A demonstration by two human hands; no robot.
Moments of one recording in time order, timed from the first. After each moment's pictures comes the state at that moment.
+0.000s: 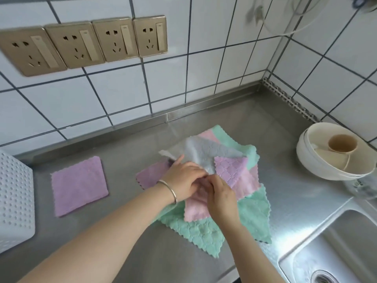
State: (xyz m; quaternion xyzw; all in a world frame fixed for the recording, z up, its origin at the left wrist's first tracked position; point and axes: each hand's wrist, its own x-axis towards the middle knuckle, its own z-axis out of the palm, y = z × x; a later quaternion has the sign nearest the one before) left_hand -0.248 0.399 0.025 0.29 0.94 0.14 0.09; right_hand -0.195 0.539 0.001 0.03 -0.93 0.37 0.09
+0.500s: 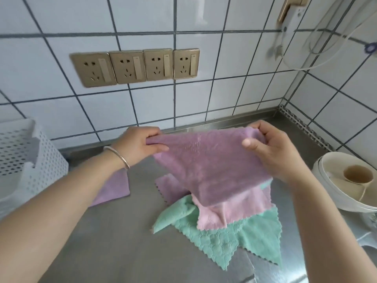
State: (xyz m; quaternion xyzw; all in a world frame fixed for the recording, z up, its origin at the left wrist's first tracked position) left_hand -0.241 0.269 0.145 0.09 0.94 0.33 -0.05; right_hand -0.240 0.568 0.189 0.13 -0.87 0.48 0.02
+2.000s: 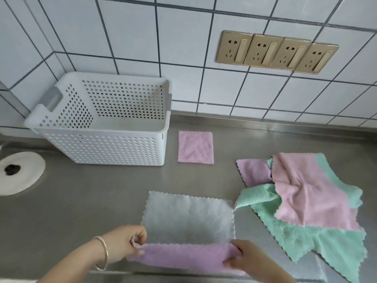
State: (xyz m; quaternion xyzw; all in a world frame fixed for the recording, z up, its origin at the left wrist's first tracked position) left_hand 0.101 0.119 0.001 -0.15 0.87 0.38 0.29; right_hand -0.057 0.437 -0.031 0.22 -0.85 0.21 -0.42
